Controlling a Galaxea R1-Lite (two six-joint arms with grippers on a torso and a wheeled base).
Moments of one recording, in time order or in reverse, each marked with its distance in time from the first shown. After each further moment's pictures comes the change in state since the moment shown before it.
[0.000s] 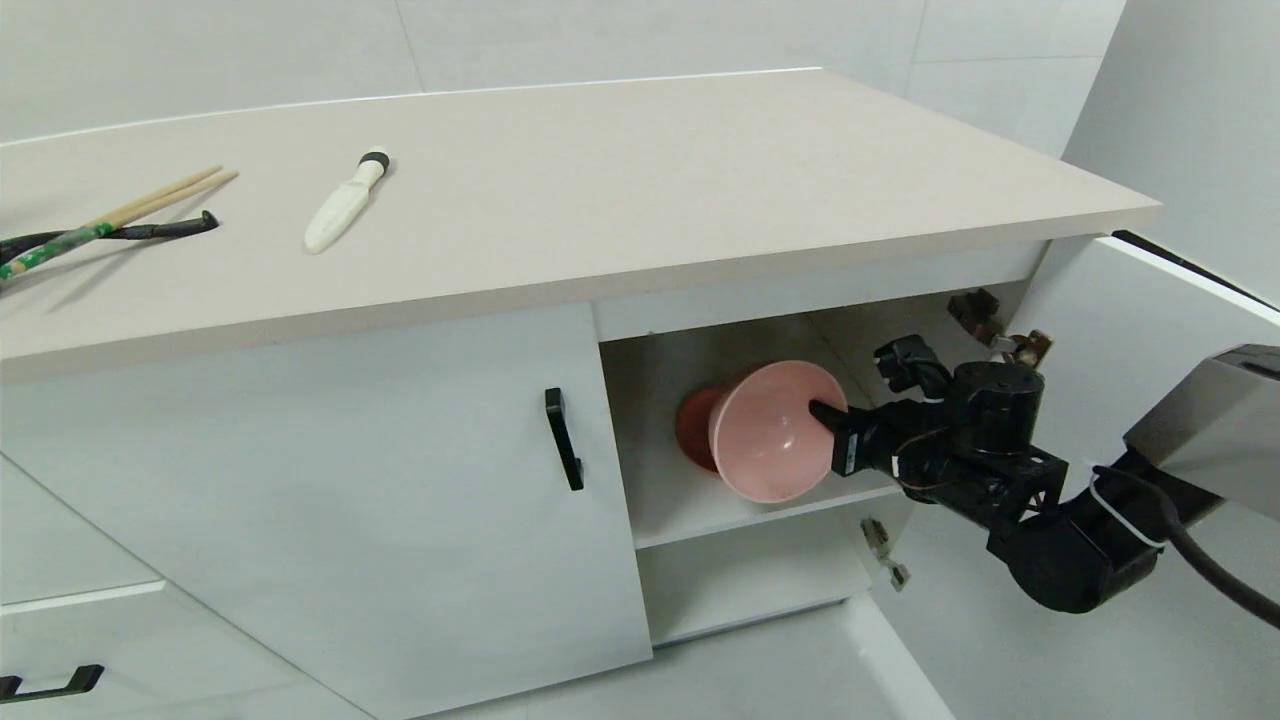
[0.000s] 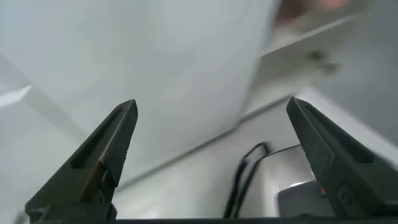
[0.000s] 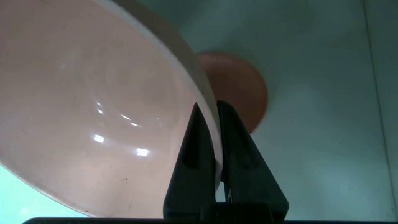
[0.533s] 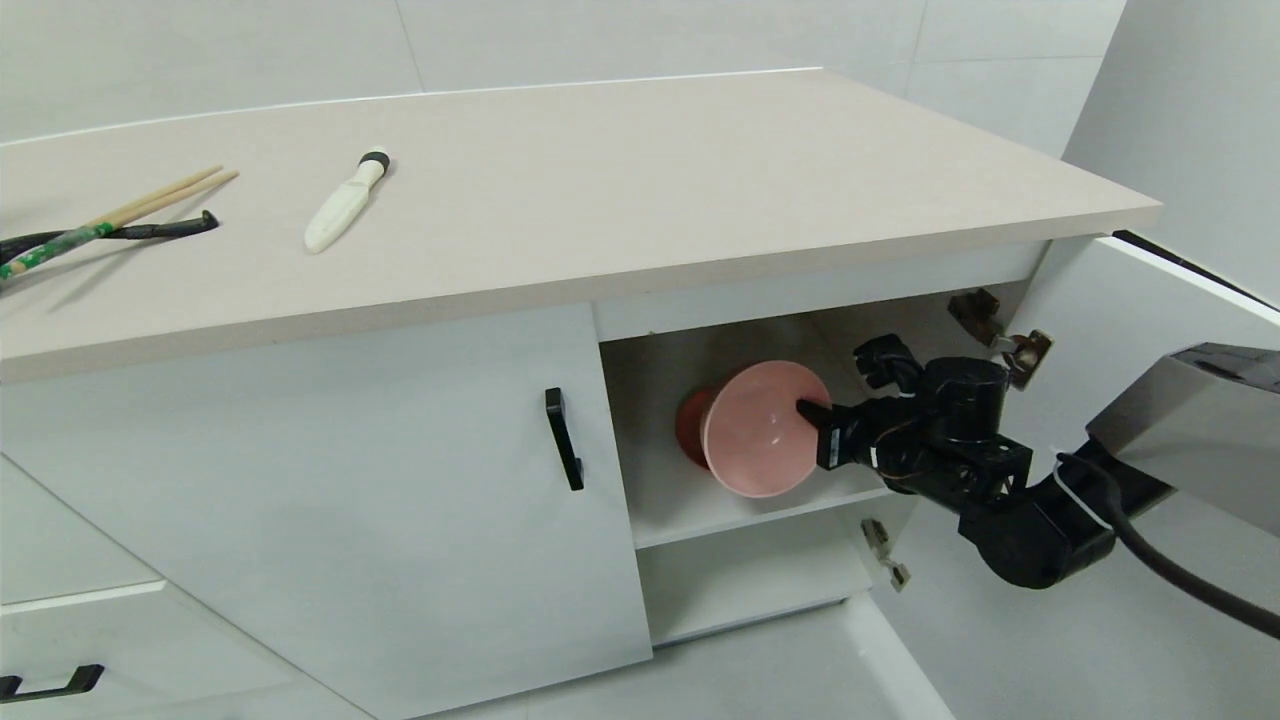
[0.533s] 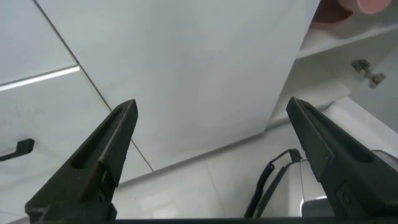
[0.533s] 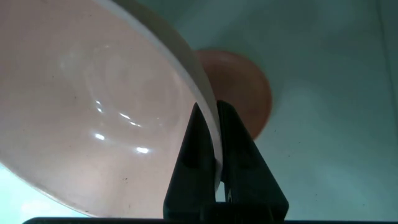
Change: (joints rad) left arm 0.072 -0.196 0.000 0.130 0.065 0.018; right arm -0.003 0.070 -0.119 0.082 0.004 -0.003
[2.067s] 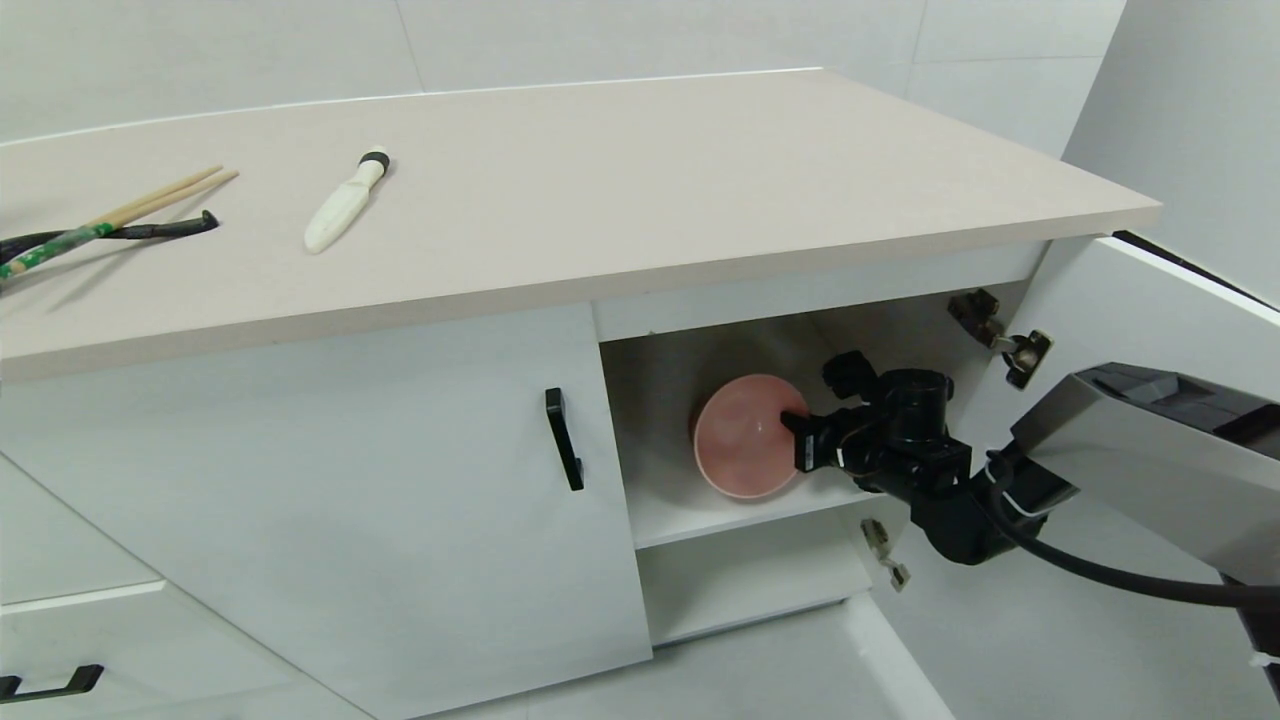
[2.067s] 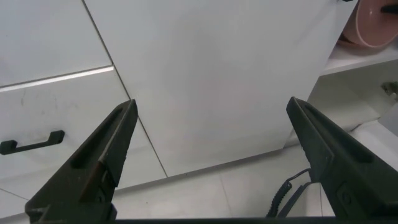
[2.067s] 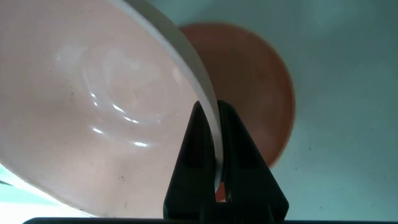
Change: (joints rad) left arm 0.069 -0.124 0.000 0.046 0.043 -0.008; right arm -0.015 0.177 -0.214 0.096 -0.006 -0.019
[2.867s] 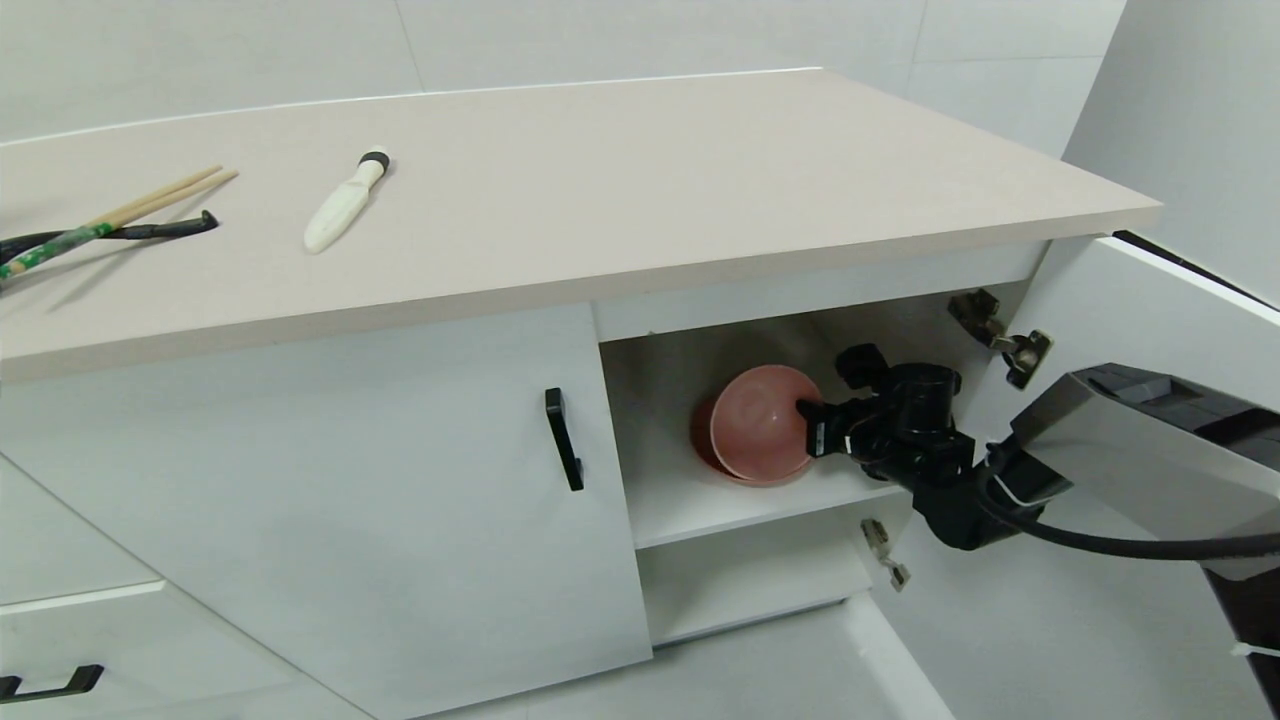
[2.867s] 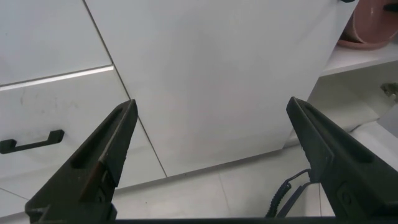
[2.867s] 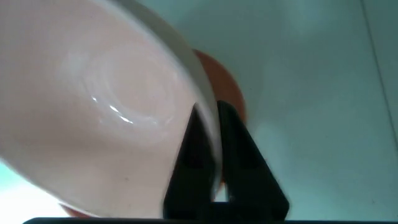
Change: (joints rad) left arm 0.000 0.000 0.000 0.000 0.001 -0.006; right arm -0.044 0.042 -0.074 0.000 -0.031 -0.003
